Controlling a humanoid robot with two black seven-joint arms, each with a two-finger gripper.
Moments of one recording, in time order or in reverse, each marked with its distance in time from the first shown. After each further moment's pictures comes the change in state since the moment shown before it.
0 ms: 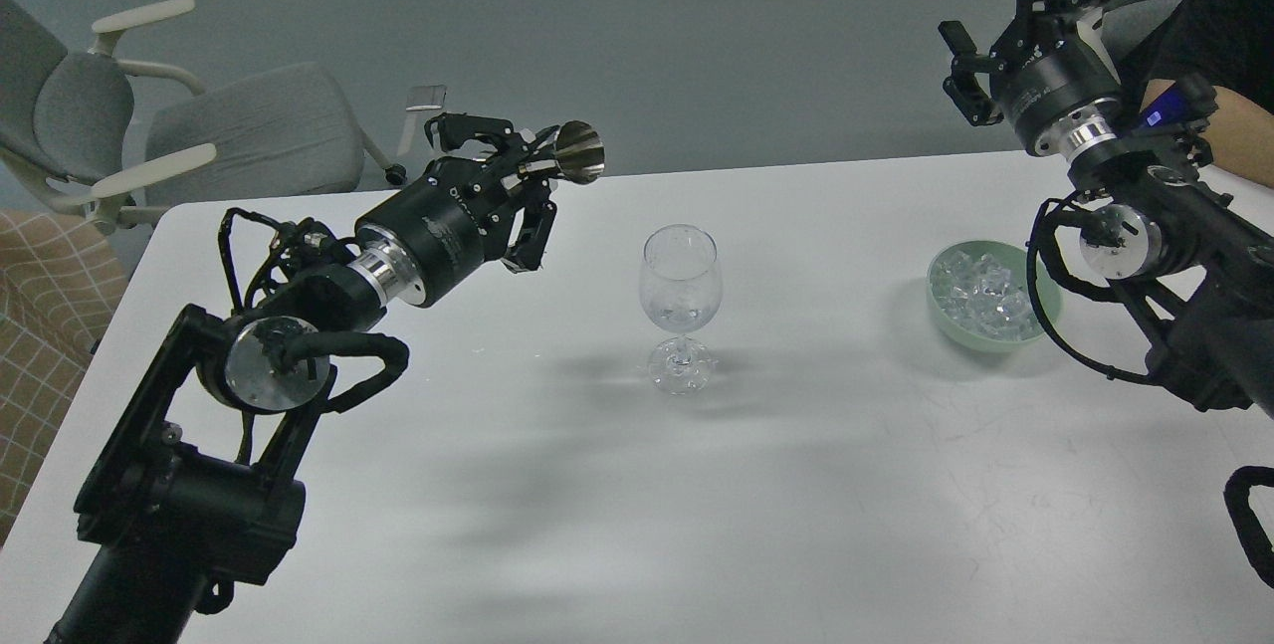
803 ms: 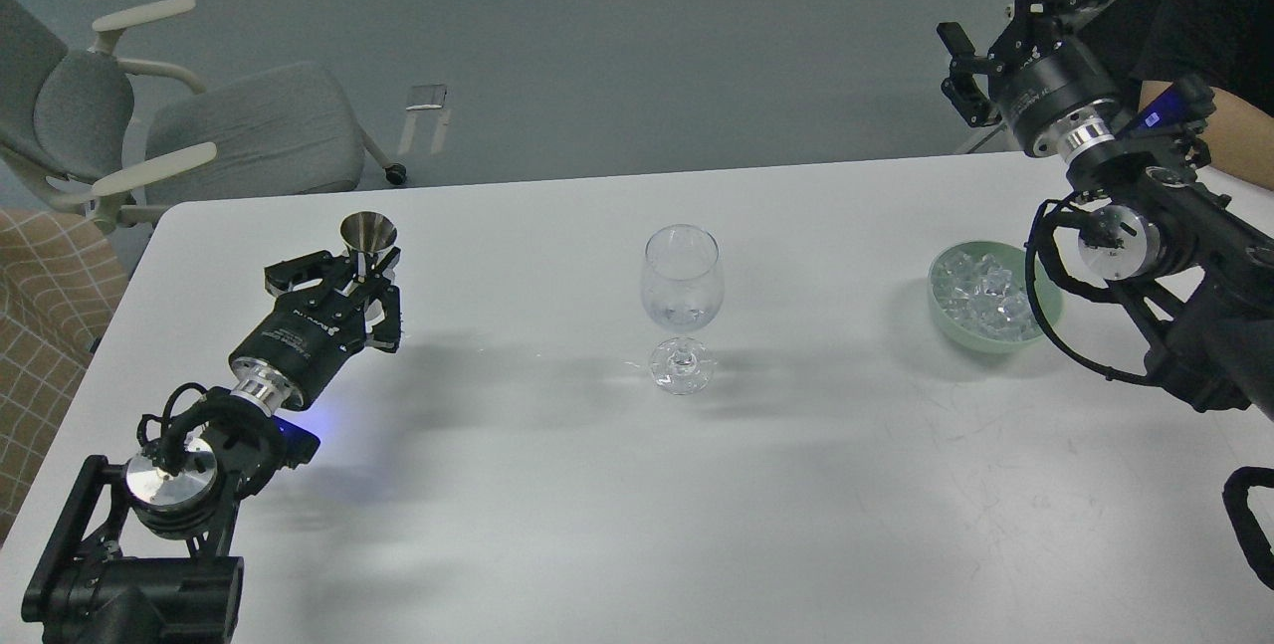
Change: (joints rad) left arm 0.163 -0.060 -0.337 0.515 -0.308 -0.306 -0.050; right arm -0.002 0.003 0.000 0.000 0.000 -0.001 -0.001
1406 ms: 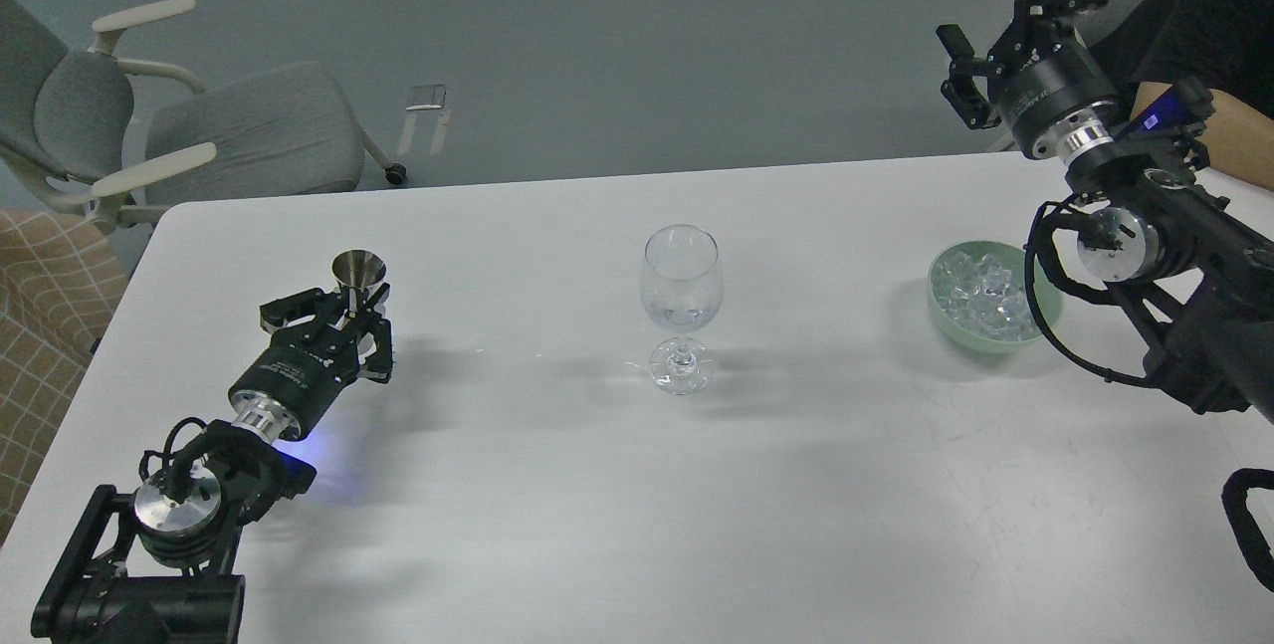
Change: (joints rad) left arm -0.002 0.004 0.003 0.126 0.003 -0.072 -0.014; right arm -0.004 0.001 0.000 0.000 0.000 -0.001 0.002
